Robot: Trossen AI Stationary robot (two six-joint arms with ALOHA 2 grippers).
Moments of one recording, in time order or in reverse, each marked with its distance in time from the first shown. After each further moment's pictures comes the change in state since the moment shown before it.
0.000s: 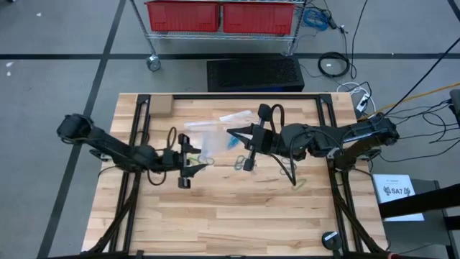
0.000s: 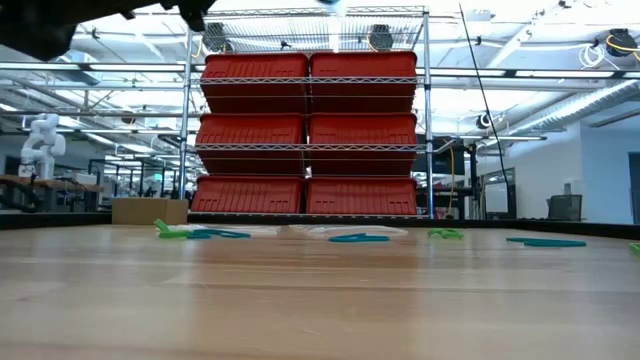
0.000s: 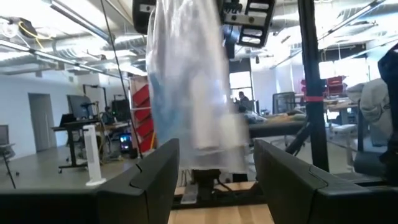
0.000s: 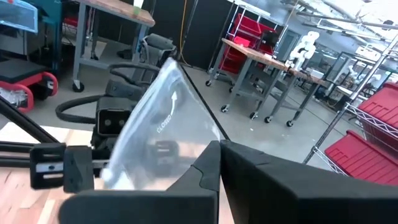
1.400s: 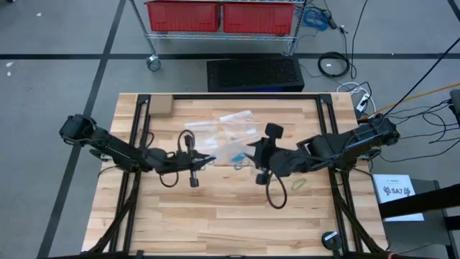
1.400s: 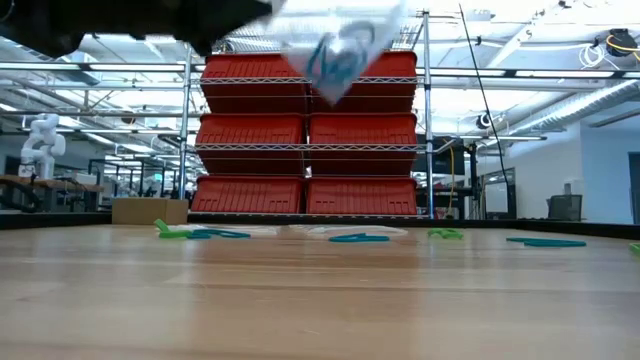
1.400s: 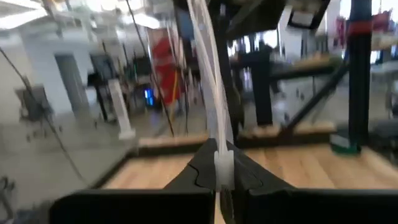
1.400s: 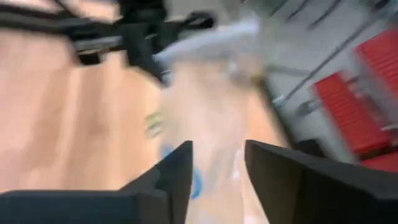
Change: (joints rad) left arm 0.016 0.050 0.046 -0.237 -0.122 -0.010; right arm 0.103 0.000 0.000 -0.617 0.091 0.374
